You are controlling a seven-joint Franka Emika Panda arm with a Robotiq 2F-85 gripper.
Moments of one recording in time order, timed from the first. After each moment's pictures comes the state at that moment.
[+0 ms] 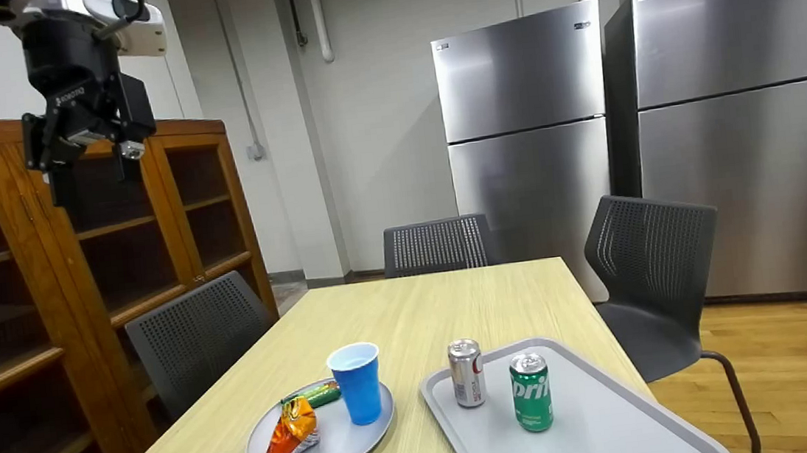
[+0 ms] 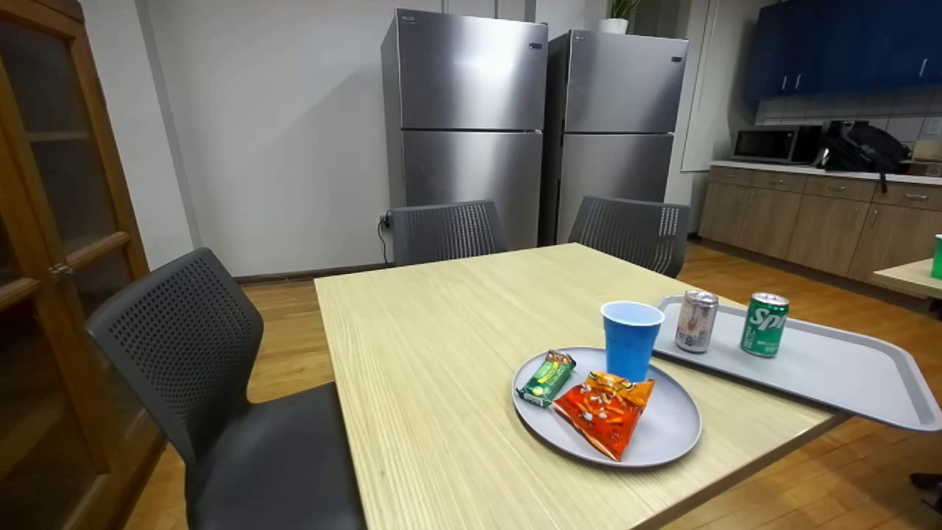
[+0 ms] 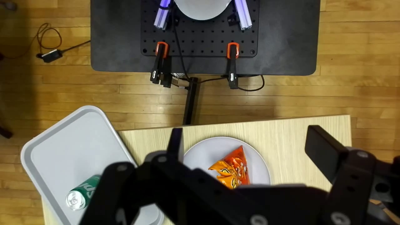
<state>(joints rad) 0.07 -0.60 0.17 -2.25 0.03 1.38 0.12</state>
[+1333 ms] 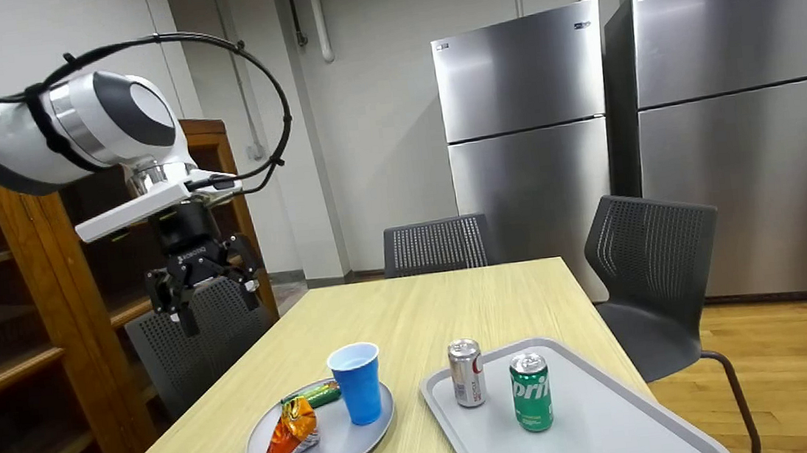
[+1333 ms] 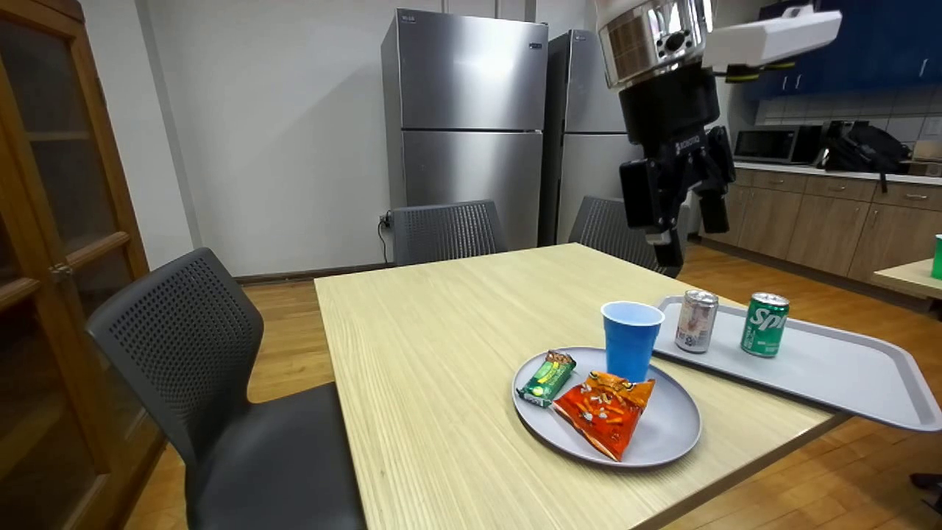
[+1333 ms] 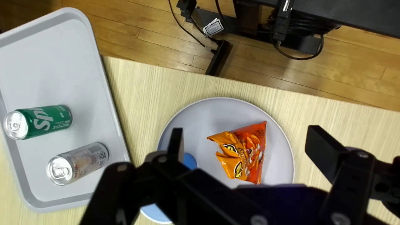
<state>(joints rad) 0.14 -0.23 0.18 -2.46 -0.20 1.98 0.06</state>
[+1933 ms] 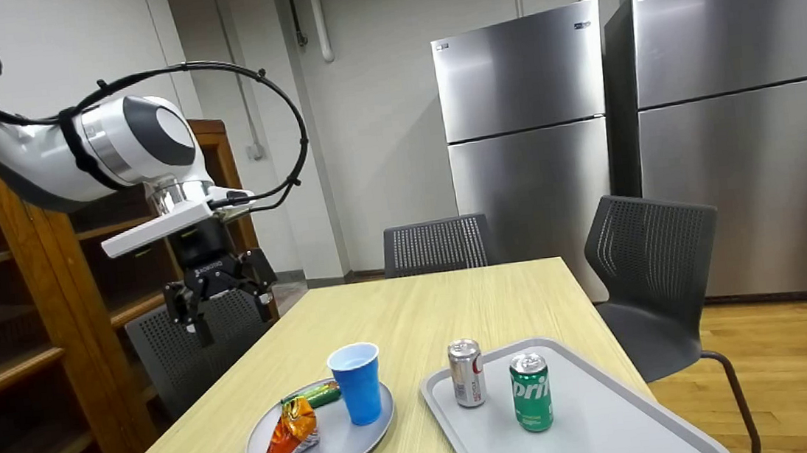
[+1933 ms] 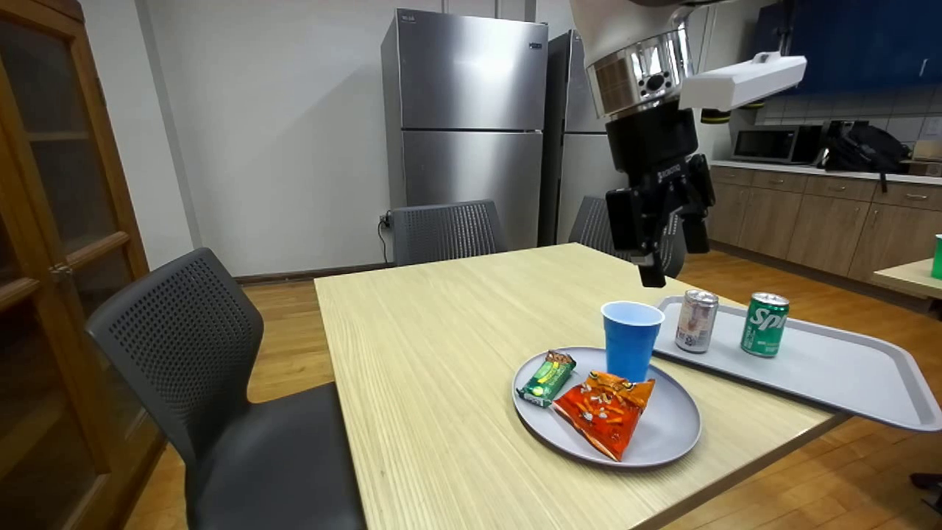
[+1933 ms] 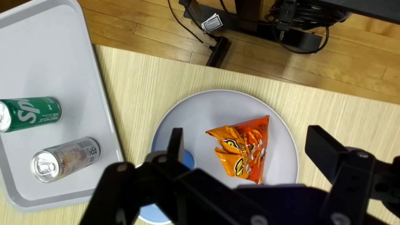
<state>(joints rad) 0.14 -0.15 0.16 -2.44 -0.22 2.04 0.05</state>
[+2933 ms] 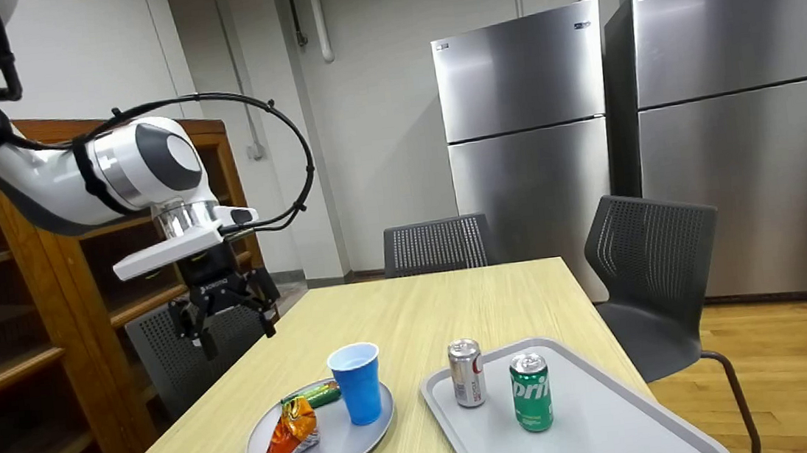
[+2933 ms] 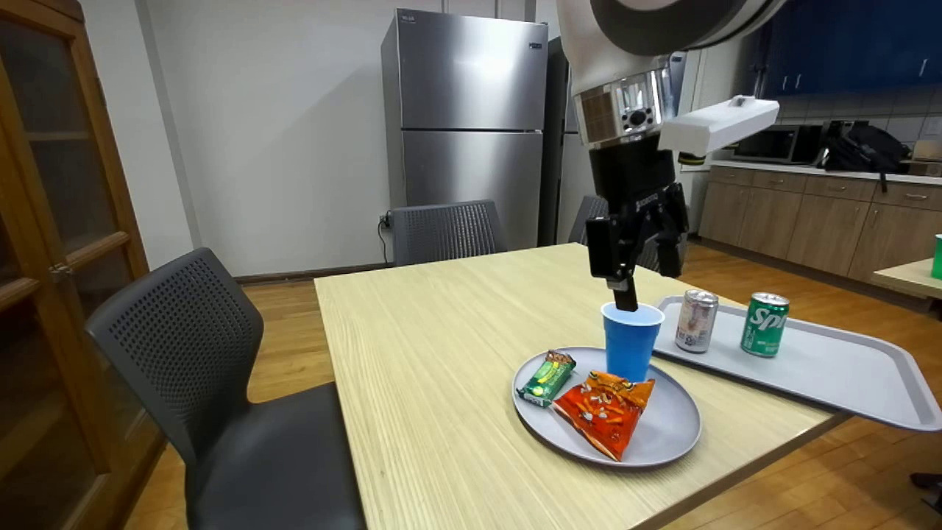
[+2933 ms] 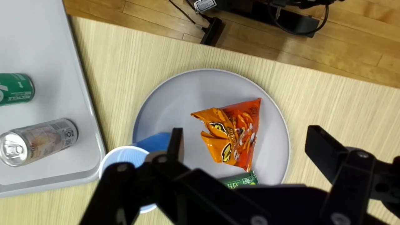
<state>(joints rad) 0.15 -0.08 0.16 -2.46 -0.23 2.18 0.05</state>
